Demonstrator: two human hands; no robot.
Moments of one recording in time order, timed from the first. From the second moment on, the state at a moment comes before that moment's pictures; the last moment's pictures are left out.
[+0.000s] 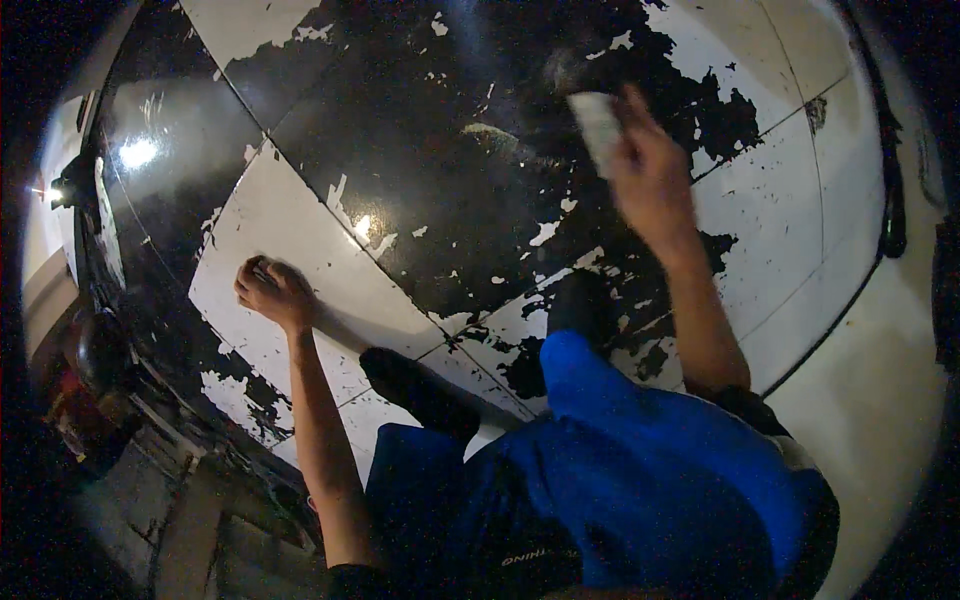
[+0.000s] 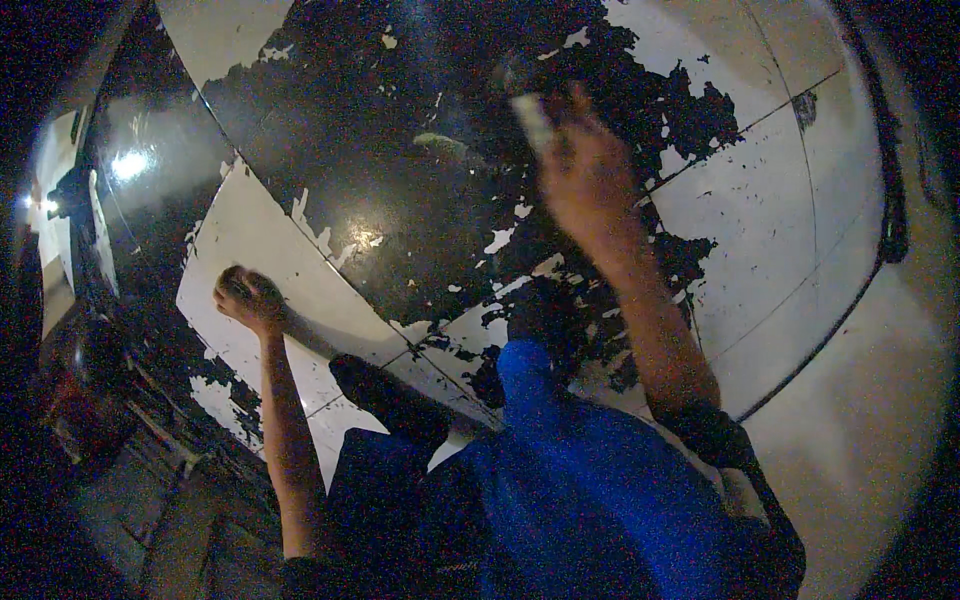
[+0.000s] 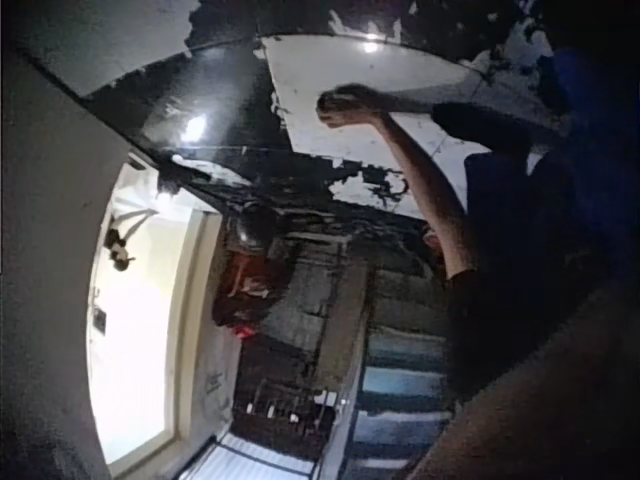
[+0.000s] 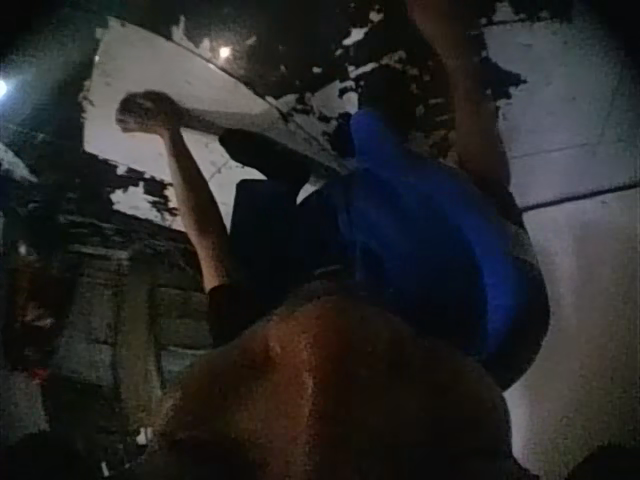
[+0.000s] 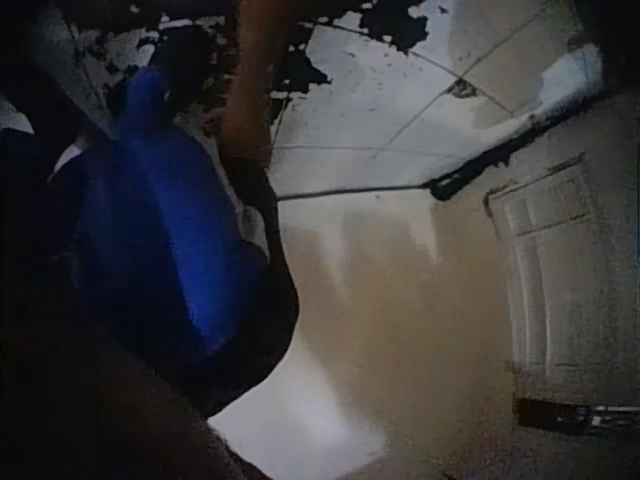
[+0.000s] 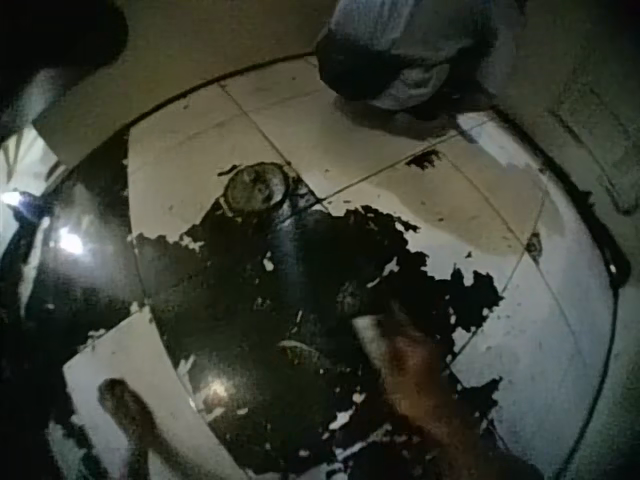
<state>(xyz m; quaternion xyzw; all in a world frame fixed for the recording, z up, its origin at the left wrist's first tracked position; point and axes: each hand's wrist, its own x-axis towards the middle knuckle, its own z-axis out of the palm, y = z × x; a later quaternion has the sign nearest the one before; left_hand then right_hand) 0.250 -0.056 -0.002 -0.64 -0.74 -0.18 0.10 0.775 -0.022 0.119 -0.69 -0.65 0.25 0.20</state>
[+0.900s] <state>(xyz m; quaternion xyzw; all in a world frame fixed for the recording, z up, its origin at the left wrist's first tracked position) 0.266 -0.047 -0.006 -0.55 -0.79 -0.23 0.12 0.750 0.011 0.104 -0.77 -0.60 0.22 -0.03</state>
